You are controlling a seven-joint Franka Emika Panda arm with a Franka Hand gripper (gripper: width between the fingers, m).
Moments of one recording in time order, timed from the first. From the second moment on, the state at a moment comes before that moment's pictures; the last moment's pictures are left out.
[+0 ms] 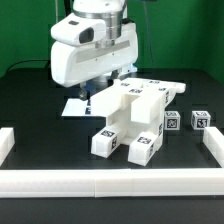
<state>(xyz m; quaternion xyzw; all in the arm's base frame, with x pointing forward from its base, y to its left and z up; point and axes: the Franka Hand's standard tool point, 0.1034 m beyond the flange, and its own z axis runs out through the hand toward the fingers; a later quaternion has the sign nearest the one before) 0.413 -0.047 0.059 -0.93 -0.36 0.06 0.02</state>
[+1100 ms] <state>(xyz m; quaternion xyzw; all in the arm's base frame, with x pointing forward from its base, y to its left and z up) 0.466 -0.020 0.077 -0.95 -0.31 0.05 0.01</state>
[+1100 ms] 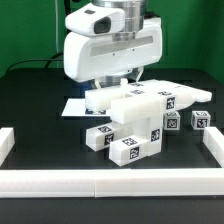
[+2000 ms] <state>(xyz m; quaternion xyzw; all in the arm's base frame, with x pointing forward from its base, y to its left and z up) 0.493 0.001 0.074 -0.98 -0.21 0.05 0.01</state>
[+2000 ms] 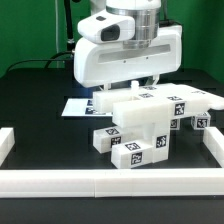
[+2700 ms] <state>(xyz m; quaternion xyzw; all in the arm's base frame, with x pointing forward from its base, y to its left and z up) 0.522 0.010 0.067 -0.98 -0.18 0.05 0.00</state>
